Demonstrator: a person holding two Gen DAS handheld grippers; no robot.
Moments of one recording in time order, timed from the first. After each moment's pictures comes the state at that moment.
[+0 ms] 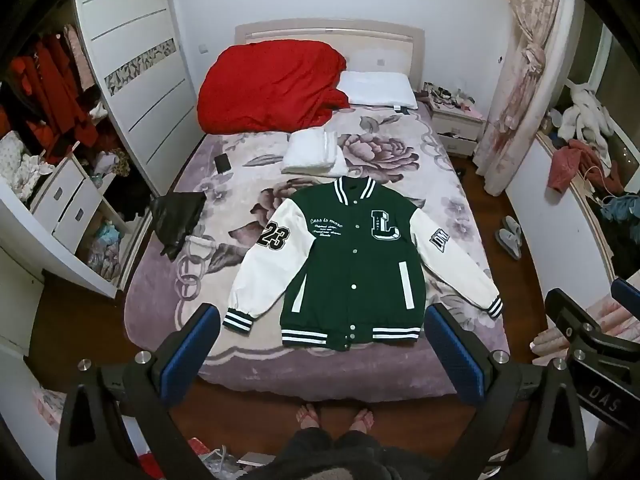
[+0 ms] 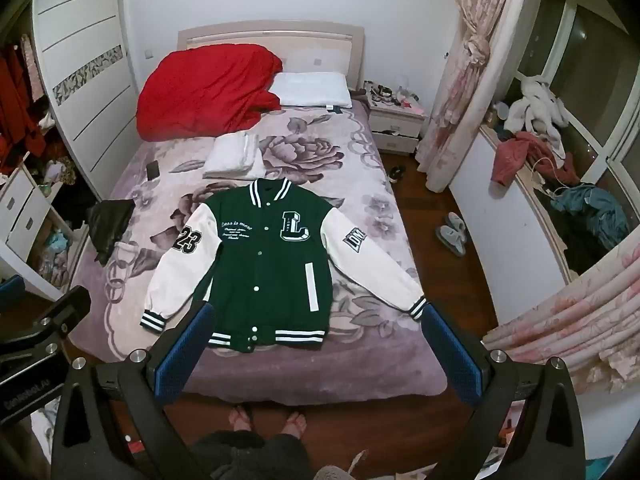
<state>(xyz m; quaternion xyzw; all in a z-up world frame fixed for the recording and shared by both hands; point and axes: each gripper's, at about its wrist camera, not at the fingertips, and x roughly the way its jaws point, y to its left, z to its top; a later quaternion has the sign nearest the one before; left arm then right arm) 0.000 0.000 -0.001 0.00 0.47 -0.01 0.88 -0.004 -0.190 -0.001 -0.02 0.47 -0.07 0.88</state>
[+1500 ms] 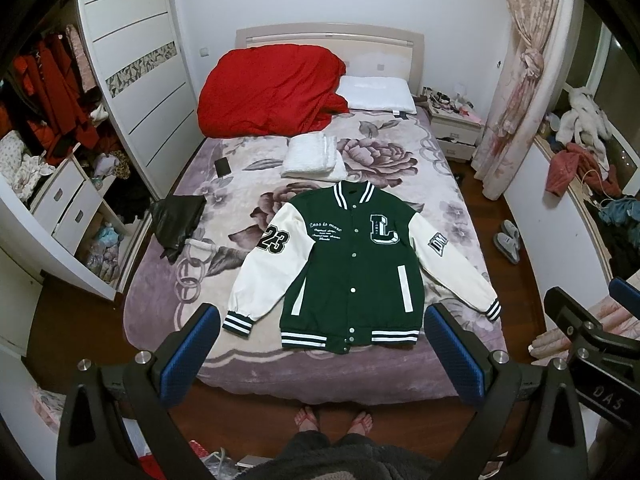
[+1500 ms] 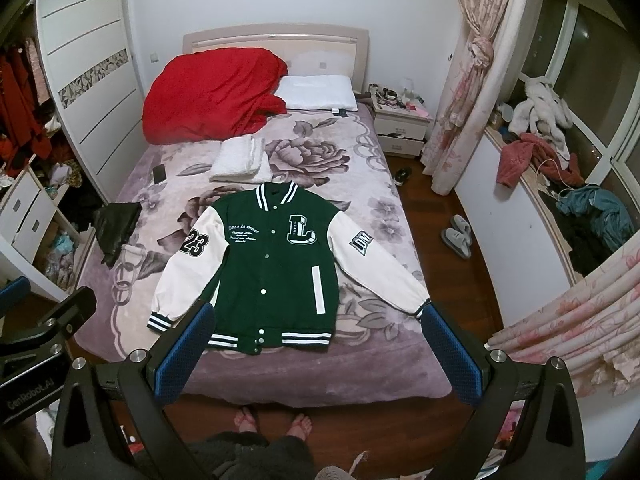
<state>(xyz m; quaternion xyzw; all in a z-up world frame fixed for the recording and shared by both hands) 0.000 0.007 0.001 0.00 0.47 0.00 0.88 0.001 -0.184 0.000 -0.02 0.46 -0.07 0.88</state>
